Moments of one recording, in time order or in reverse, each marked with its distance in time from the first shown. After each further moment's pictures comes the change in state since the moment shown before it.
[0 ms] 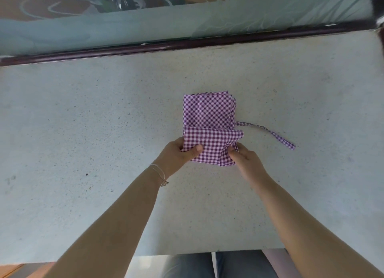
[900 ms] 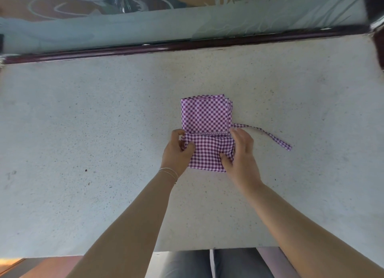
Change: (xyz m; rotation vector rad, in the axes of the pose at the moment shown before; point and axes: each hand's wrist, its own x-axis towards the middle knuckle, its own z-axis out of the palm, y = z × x) left_hand 0.005 -0.014 0.032 -0.108 0.291 0.002; right_hand 0.004 0.035 0.016 -0.539 0.399 -0.435
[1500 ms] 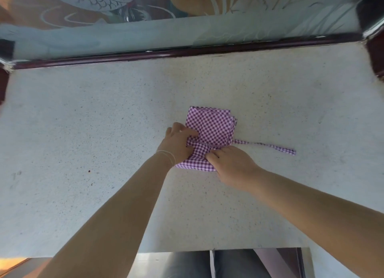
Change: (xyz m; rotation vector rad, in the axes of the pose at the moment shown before) left_hand 0.024 0.020 -0.022 0.727 -0.164 0.252; right_hand 0.017 -0.027 -0.024 -0.577 -0.453 -0.656
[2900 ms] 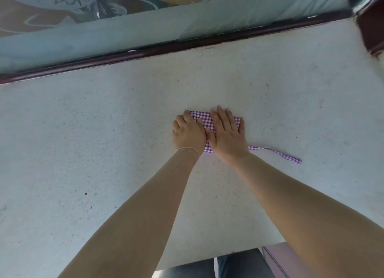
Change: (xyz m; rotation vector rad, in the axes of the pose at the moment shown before) left_hand 0.051 0.025 0.024 0.026 0.320 -0.112; right_hand 0.067 0.017 0.028 0.230 0.074 0.745
